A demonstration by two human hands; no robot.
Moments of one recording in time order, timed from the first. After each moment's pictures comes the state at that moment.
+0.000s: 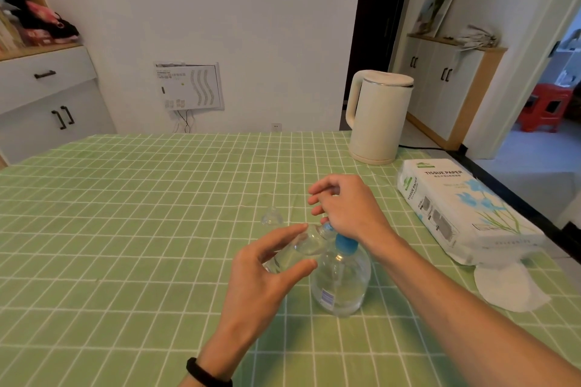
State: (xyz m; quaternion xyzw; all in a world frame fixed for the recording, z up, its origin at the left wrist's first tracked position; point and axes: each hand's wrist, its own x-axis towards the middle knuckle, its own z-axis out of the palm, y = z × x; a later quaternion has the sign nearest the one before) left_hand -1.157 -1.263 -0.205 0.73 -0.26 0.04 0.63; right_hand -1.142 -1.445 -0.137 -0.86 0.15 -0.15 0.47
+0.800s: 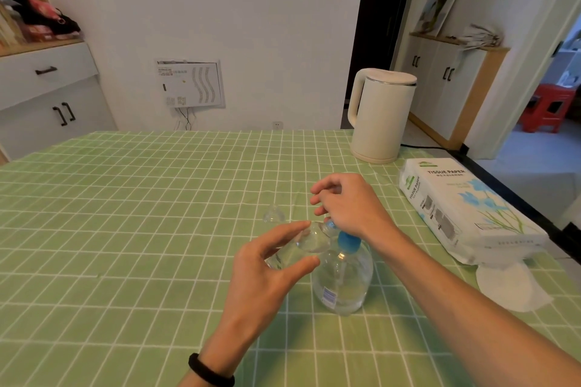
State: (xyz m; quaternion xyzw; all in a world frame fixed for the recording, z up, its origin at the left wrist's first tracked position) left_hand -1.160 -1.264 -0.200 0.73 -0.26 0.05 0.63; right_hand -1.144 -1.444 -0.133 -0.87 0.15 -0.12 0.45
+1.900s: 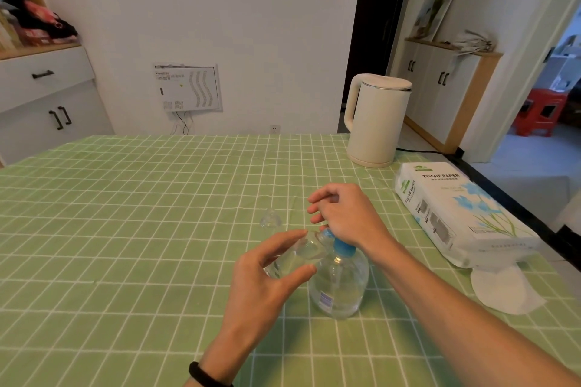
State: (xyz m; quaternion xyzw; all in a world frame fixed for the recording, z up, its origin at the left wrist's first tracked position) left_hand -1.161 -1.264 -0.206 0.73 -0.25 0.03 0.63; right_hand -1.145 -1.446 -0.140 -0.86 0.16 -0.11 0.47
